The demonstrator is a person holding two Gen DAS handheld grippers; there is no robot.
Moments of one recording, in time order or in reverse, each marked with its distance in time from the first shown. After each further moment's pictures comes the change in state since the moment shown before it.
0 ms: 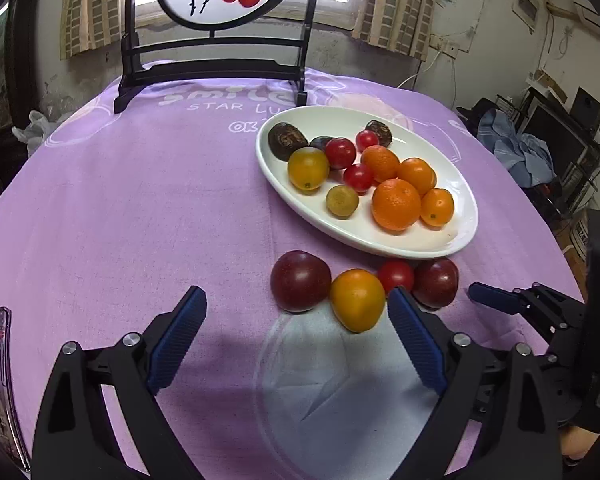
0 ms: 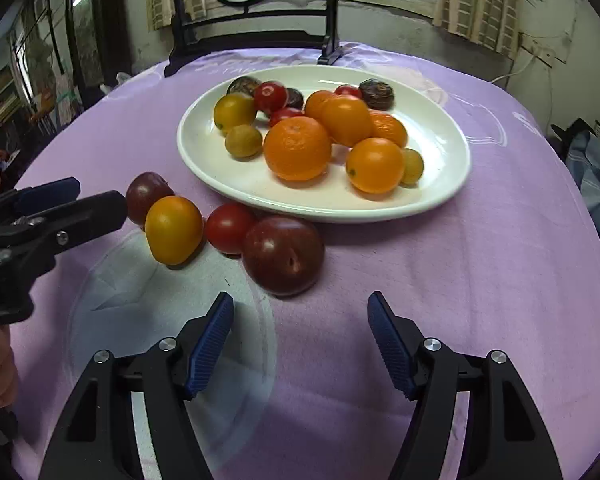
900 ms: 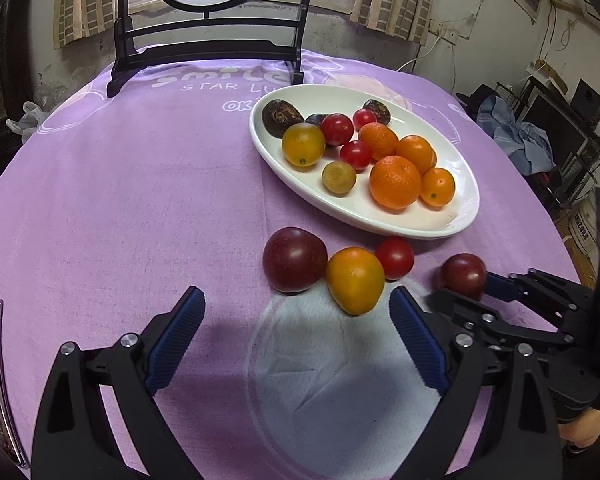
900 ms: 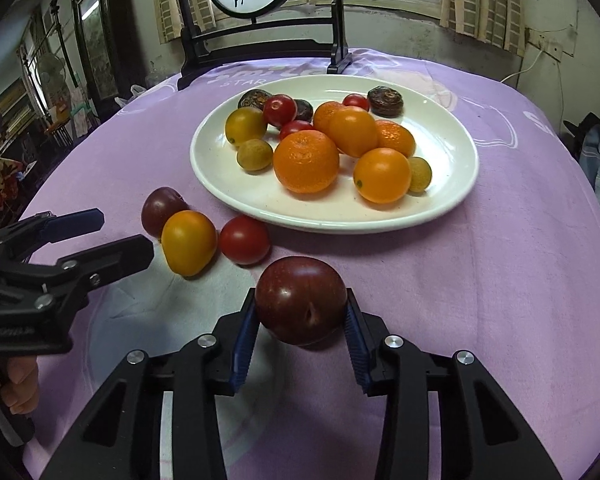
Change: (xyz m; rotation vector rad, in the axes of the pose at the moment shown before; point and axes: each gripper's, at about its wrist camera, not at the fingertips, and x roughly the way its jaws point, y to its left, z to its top) left arm 0.010 -0.004 -0.006 0.010 0.058 -0.007; right arm -0.013 -0.009 -0.002 0.037 -0.042 0.079
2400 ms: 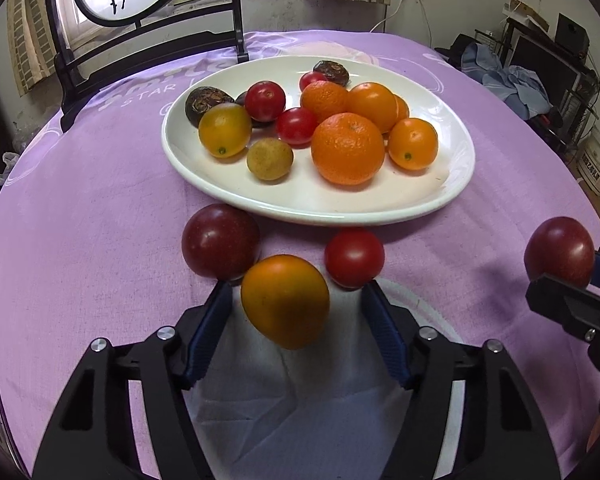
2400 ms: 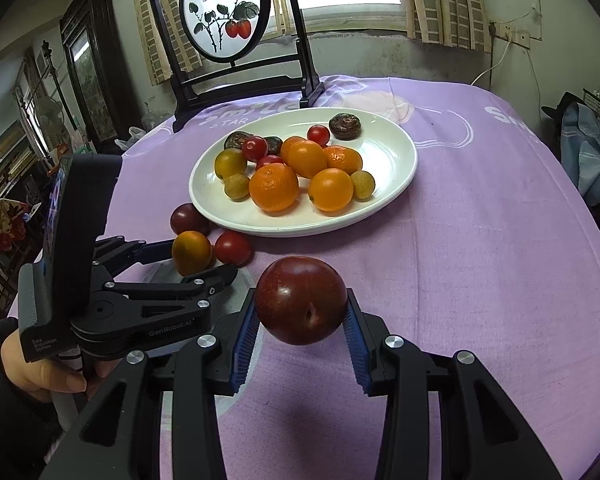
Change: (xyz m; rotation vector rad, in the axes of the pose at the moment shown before) left arm 0.048 -0.053 0.004 0.192 0.045 0.039; right arm -0.047 -0.033 -0.015 0.100 -0.096 0.034
